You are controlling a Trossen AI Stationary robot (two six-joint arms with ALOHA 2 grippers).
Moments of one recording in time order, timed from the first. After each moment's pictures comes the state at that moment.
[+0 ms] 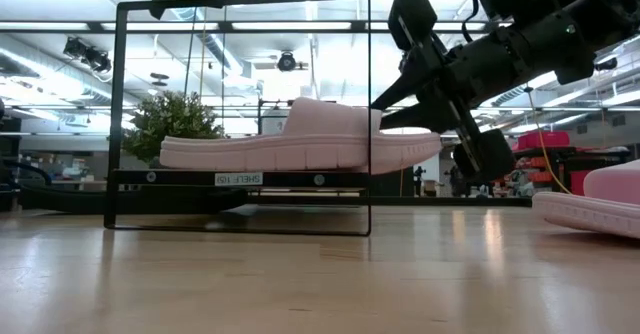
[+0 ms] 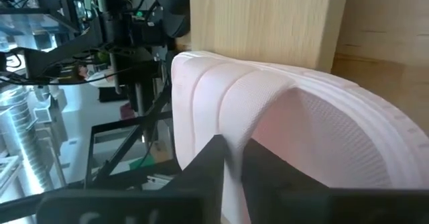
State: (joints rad) left arm 0.43 0.82 0.98 -0.42 -0.18 -0.24; right arm 0.24 1.65 0.57 0.69 0.22 1.73
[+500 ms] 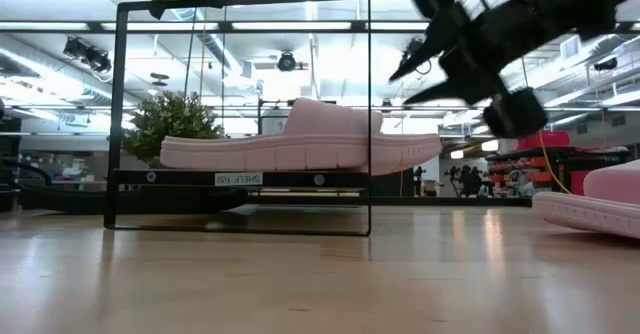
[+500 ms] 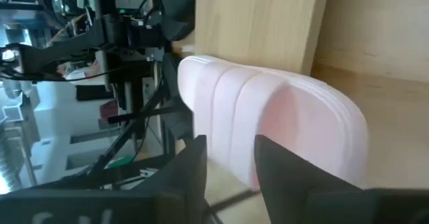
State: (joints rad) left arm 0.43 0.82 0.98 -0.42 -0.18 -0.24; right arm 0.23 1.33 0.57 0.29 0.22 1.70
